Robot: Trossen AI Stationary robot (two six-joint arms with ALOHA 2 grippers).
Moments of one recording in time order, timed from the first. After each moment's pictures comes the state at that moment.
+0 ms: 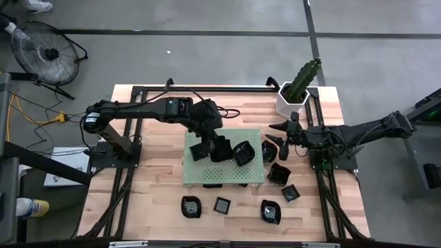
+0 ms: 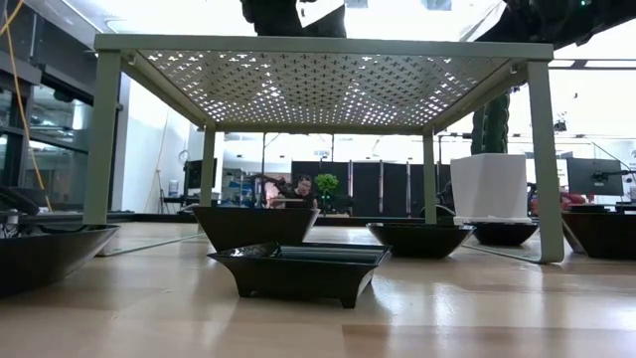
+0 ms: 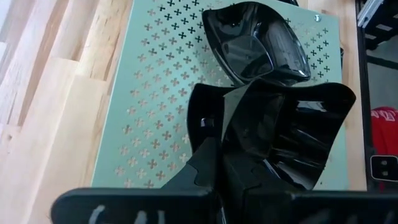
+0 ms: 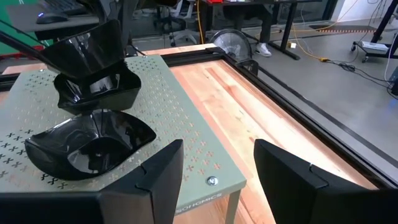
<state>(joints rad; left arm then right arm) 0.08 1.60 1.56 -0.85 0.14 -0.16 0.18 0.69 0.48 -0.08 0.53 0.18</state>
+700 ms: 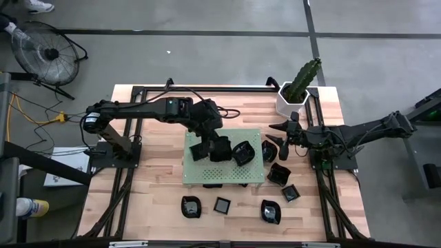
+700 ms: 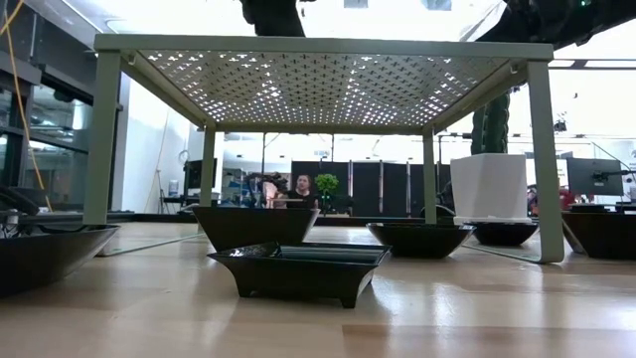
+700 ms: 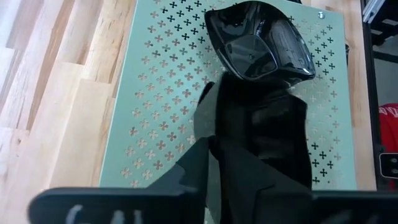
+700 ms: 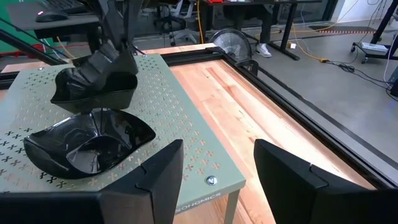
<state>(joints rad) 0.08 1.60 1.56 -0.85 0.13 -0.14 0.18 0.69 0.48 -0.09 0.53 0.18</state>
